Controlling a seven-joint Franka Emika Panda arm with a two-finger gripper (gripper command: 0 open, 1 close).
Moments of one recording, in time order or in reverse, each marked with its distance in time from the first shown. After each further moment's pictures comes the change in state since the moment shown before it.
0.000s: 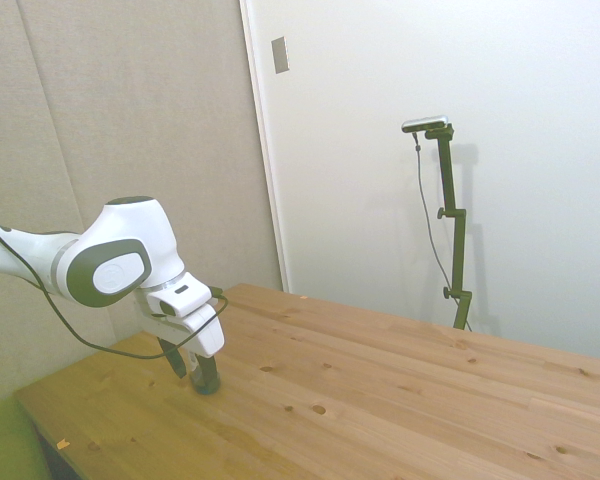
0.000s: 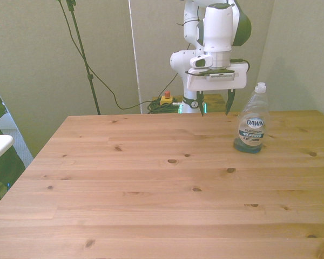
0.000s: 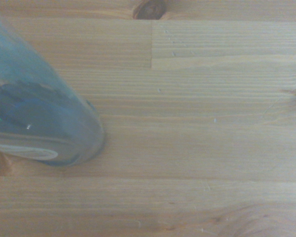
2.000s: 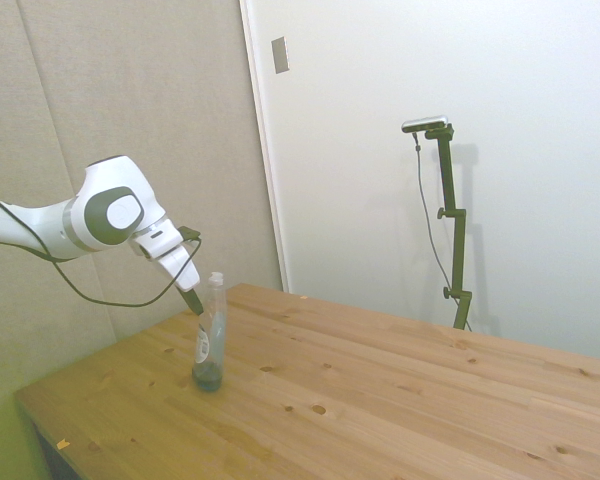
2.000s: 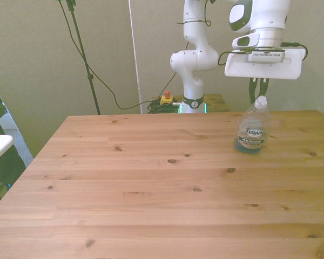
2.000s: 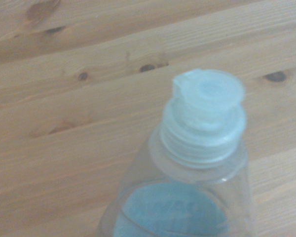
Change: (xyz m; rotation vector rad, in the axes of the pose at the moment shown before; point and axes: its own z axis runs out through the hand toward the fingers) arm 0.002 -0.144 -0.053 0.084 0.194 0.304
